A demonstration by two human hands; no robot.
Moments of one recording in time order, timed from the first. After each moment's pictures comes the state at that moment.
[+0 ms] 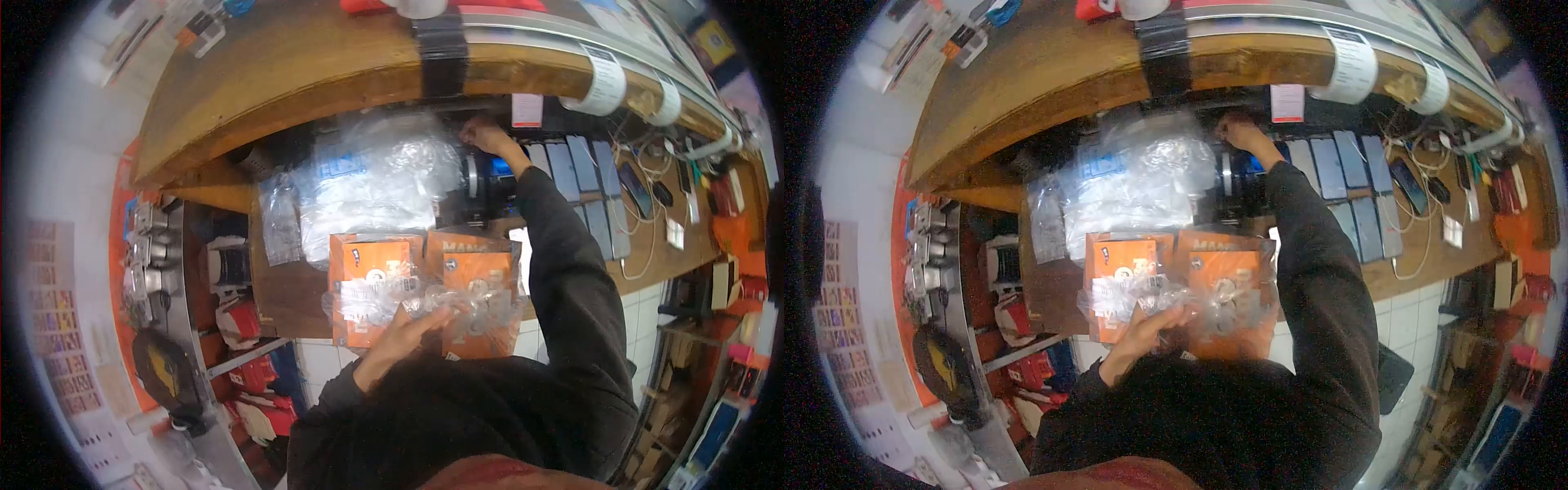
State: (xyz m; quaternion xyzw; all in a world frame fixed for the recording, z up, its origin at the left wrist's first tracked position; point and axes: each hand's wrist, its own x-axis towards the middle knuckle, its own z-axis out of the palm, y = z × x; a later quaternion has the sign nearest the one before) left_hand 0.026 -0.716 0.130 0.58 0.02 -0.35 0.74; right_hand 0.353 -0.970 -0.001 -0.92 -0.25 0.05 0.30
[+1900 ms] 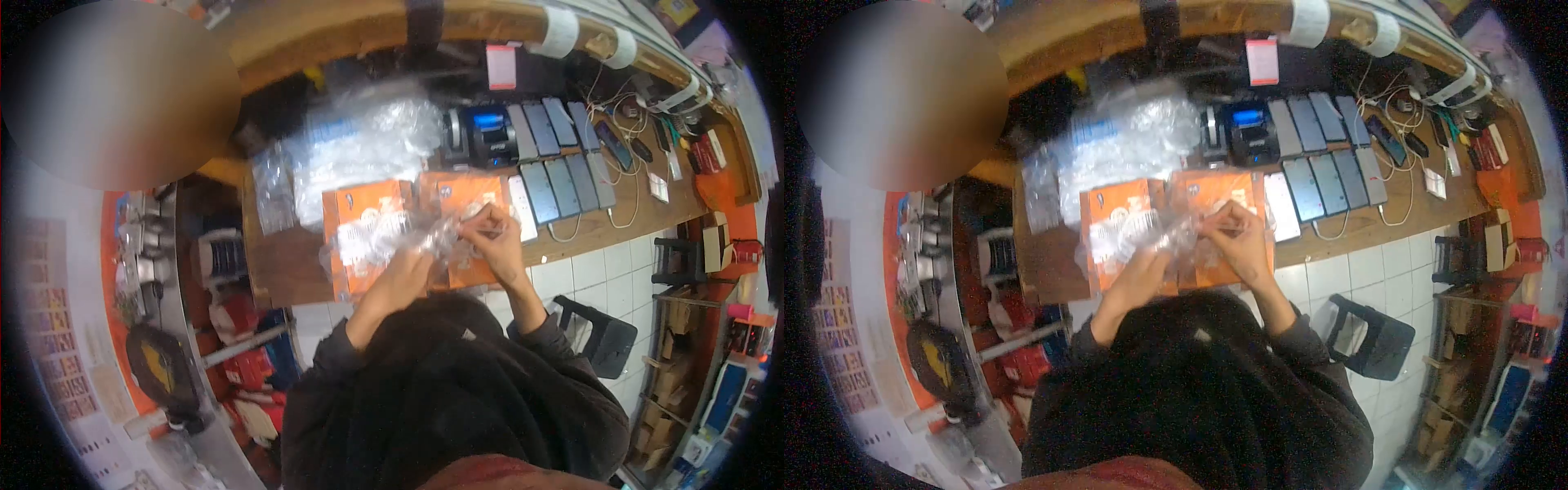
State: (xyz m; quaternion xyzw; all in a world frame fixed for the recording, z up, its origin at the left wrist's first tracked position) left_hand 0.005 -0.708 0.129 0.78 -0.25 -0.12 0.56; right_hand 0.000 -0.896 0.115 -0.66 0.06 0.02 0.75
